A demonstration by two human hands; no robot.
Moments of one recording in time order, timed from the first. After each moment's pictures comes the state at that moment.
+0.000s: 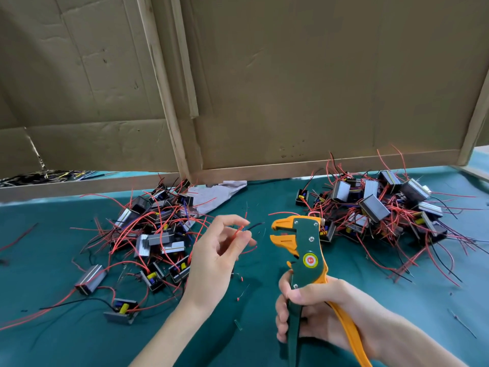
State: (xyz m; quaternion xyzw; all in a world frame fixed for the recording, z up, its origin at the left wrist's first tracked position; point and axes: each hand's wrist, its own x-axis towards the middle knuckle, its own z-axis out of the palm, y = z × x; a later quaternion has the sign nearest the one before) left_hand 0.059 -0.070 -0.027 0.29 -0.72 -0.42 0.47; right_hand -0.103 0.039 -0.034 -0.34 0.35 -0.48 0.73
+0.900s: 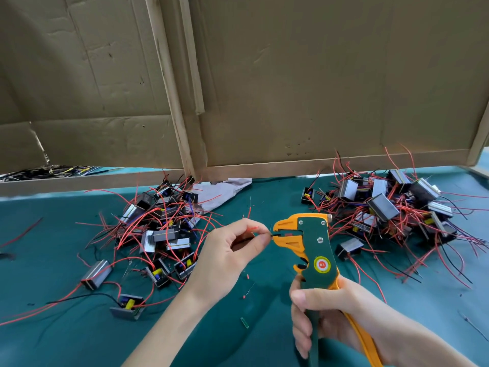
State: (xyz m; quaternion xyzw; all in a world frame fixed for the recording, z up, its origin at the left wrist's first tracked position) left_hand 0.062 -0.069 -0.009 0.23 -0.77 -0.44 0.40; right_hand -0.101 0.043 -0.030 -0.40 0.37 -0.46 0.70
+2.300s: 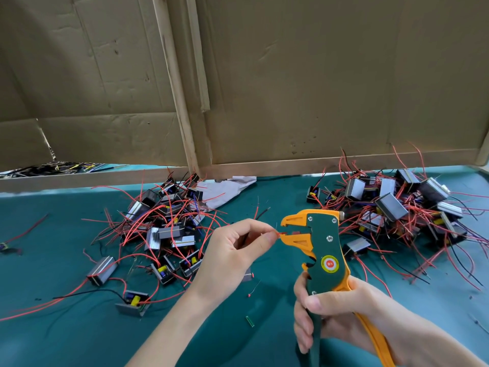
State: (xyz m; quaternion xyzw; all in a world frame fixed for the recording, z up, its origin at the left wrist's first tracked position) left_hand 0.064 -0.060 -0.005 0.30 -0.71 -0.52 0.37; right_hand -0.105 0.042 -0.029 -0.44 0.32 -0.46 0.70
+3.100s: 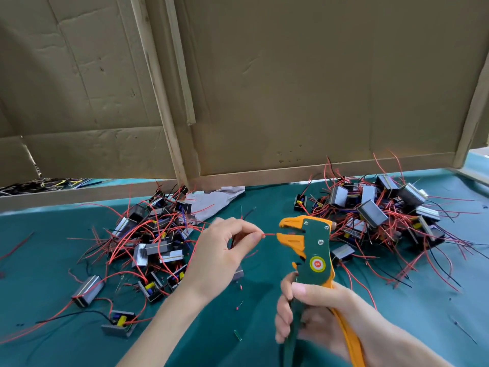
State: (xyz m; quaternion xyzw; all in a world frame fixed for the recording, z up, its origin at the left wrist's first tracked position) left_hand 0.054 -0.080 0.004 0.30 -0.82 -0.31 0.37; right_hand -0.096 0.042 -0.030 -0.33 0.33 -0.54 0.70
